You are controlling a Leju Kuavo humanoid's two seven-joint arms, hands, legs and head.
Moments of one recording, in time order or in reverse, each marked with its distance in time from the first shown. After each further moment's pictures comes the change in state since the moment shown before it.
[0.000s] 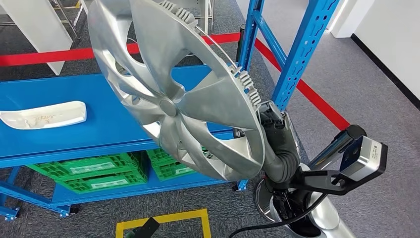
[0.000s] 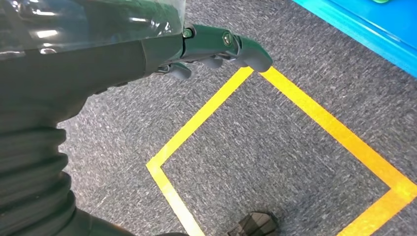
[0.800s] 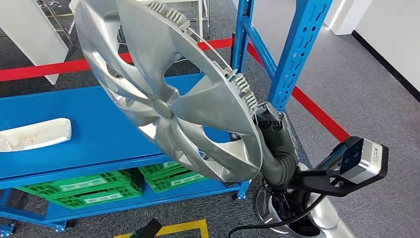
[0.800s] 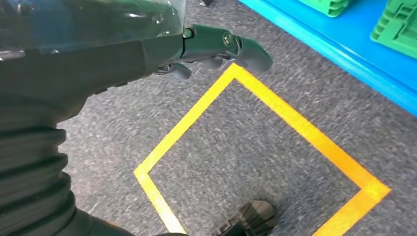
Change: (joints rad) left arm 0.006 -0.005 0.000 0.001 -0.005 -0.014 -0.007; right arm -0.013 0.001 0.013 0.000 0.000 0.033 -0.006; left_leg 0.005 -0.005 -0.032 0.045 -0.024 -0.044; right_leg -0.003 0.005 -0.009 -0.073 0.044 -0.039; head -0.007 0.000
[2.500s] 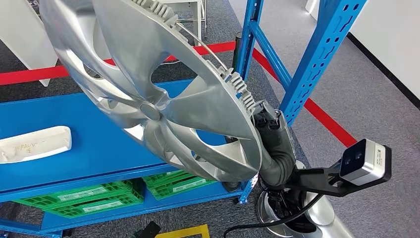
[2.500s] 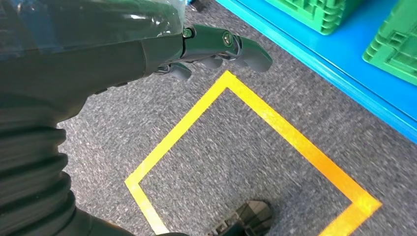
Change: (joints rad) left arm 0.015 -0.007 0.002 0.002 0.004 0.028 -0.022; right arm -0.024 0.023 0.004 -0.004 0.002 0.042 -0.014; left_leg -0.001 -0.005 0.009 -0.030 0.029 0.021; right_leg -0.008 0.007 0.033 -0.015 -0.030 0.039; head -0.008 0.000
